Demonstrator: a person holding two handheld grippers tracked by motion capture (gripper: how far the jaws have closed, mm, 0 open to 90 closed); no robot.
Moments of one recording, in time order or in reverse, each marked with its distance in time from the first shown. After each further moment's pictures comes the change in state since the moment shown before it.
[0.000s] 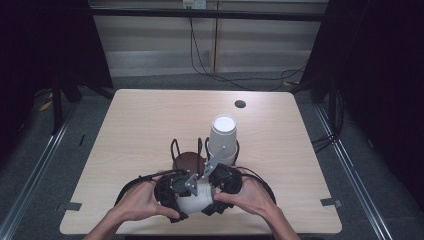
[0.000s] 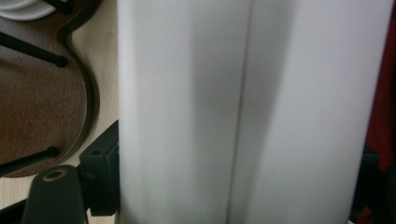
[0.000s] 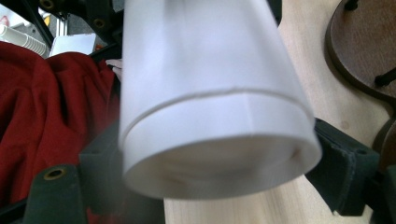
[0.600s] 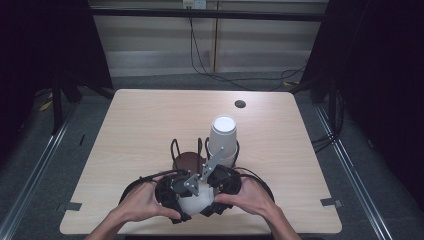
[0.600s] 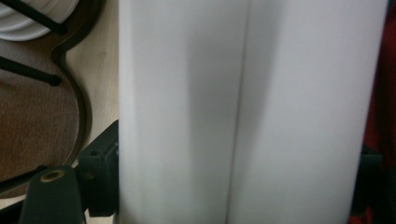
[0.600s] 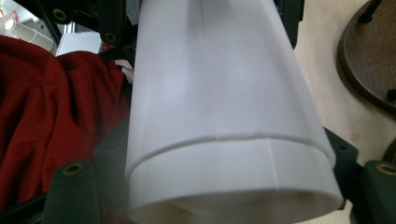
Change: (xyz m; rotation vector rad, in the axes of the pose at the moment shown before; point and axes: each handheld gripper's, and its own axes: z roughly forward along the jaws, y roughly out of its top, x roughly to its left) left arm 0.001 0.001 0.000 -0.050 -0.020 0.027; right arm 0.005 0.003 -0.001 -0.002 0.022 -0.036
